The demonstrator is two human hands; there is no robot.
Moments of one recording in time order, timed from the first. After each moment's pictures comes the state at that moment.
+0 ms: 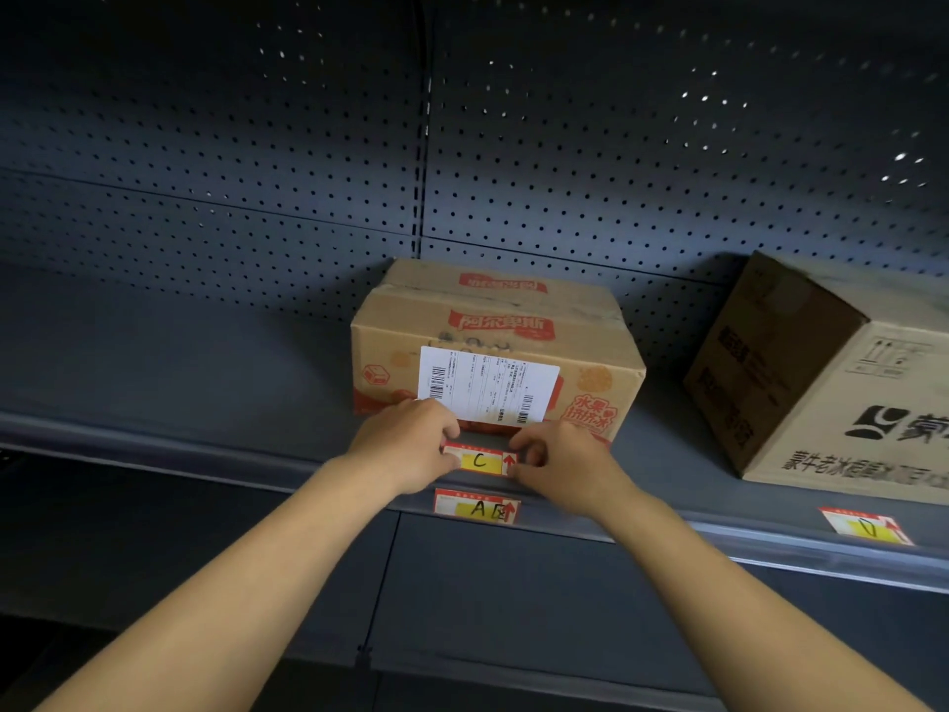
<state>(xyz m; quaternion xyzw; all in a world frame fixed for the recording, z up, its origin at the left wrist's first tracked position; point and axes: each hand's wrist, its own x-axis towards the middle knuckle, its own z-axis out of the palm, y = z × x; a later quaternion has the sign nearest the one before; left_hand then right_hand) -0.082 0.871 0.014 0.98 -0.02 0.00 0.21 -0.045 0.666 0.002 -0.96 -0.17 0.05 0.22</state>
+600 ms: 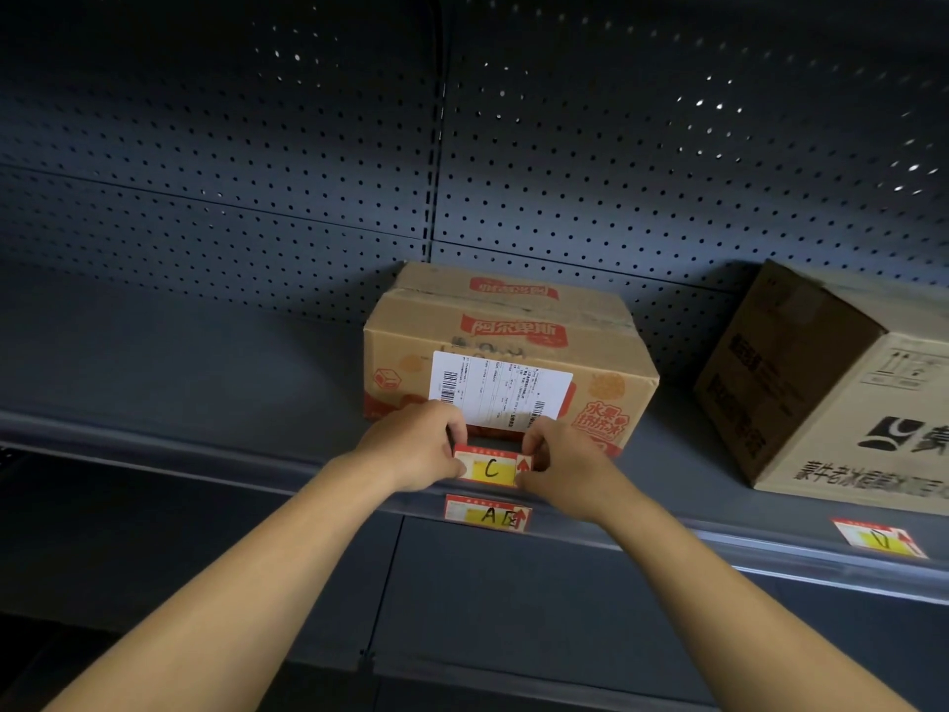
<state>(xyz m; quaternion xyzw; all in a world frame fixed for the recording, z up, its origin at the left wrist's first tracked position) -0.071 0.884 0.004 0.95 -0.03 -0.04 0.30 -0.046 0.678 0.002 -0.95 -0.15 0.09 0.27</state>
